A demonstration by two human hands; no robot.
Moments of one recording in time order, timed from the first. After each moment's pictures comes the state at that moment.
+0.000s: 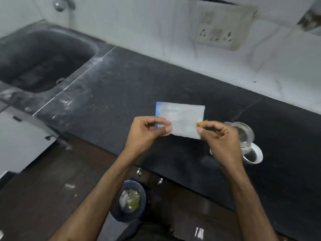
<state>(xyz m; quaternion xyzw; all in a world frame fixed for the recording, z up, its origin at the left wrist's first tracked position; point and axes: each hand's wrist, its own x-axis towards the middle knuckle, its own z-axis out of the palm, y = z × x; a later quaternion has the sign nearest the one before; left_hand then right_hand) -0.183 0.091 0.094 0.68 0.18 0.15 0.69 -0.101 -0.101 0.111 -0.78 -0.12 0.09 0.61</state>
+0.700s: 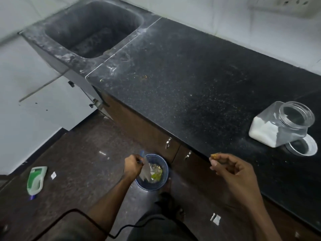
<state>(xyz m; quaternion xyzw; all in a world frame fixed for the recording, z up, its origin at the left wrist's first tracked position) -0.369 0.115 -0.165 0.75 0.52 -0.02 0.40 -0.207 -0.150 0.028 -0.78 -0.12 0.25 0.55</state>
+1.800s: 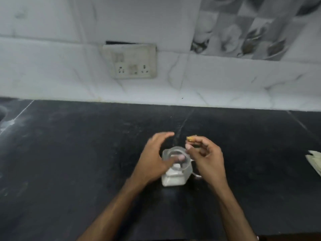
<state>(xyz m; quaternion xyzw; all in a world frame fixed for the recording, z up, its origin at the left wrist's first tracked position) -0.034 -0.033 0.091 0.85 -0.10 0.09 0.51 -0.035 -0.207 0.113 -0.78 -0.01 -0.09 0.63</state>
